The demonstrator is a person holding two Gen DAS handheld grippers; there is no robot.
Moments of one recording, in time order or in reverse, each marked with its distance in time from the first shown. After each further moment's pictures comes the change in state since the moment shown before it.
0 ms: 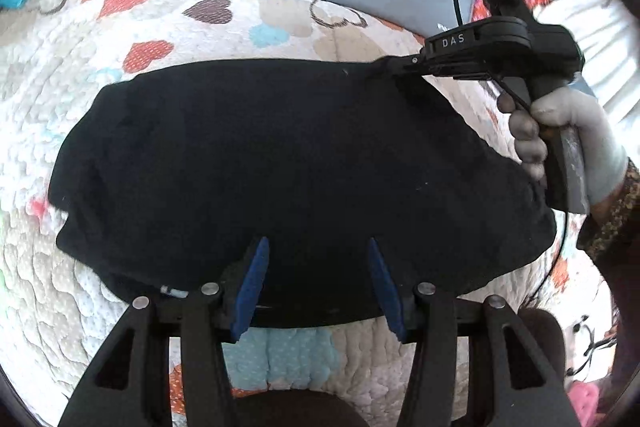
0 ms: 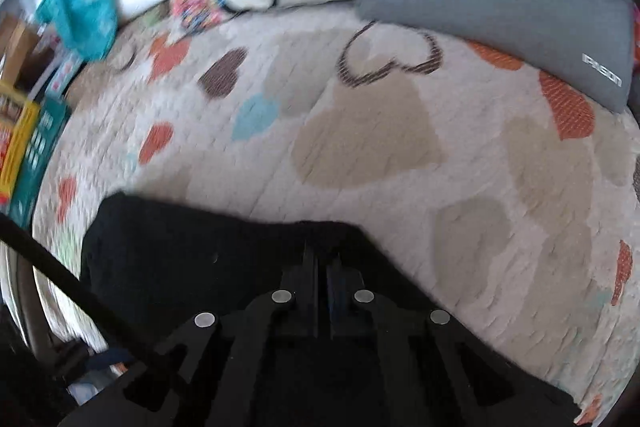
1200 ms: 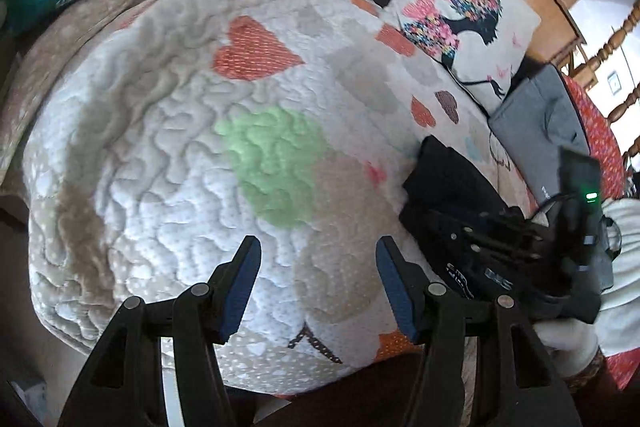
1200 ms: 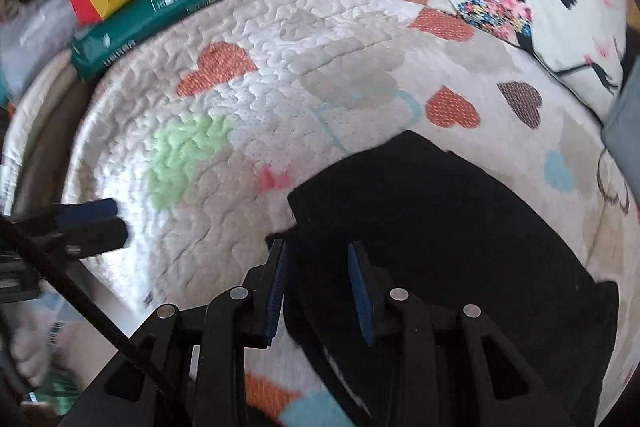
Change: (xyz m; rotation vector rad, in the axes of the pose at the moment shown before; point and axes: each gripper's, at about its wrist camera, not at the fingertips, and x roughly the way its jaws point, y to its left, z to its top) left arm -0.136 0.196 -0.086 -0.573 -0.207 0.162; right arm 0.049 0.266 -0.090 -0.586 0.037 0.060
